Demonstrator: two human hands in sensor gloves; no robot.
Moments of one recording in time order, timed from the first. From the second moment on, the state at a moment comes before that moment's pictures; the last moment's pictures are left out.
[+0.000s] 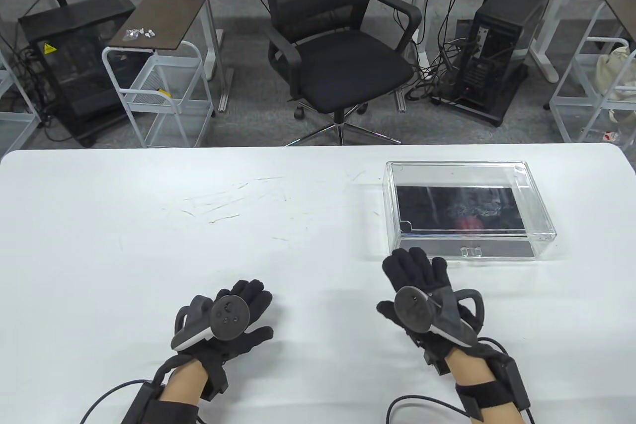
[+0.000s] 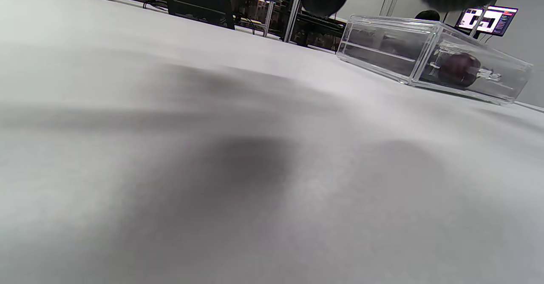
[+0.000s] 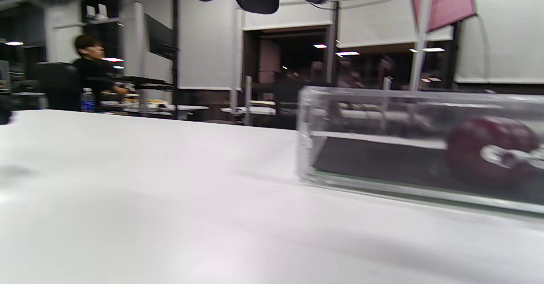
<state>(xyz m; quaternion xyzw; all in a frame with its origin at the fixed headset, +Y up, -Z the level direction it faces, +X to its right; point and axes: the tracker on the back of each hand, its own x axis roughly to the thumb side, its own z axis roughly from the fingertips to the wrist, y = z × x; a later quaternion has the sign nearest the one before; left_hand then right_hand) -0.203 -0.738 -0.333 -0.09 -0.21 0.11 0.97 0.132 -0.682 -0.315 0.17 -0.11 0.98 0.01</state>
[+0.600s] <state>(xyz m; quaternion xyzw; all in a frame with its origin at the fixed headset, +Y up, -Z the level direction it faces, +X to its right) -0.200 -0.740 -0.331 -0.09 -0.22 0.11 0.97 0.116 -0.742 -0.309 0.22 -0.05 0.97 -0.08</state>
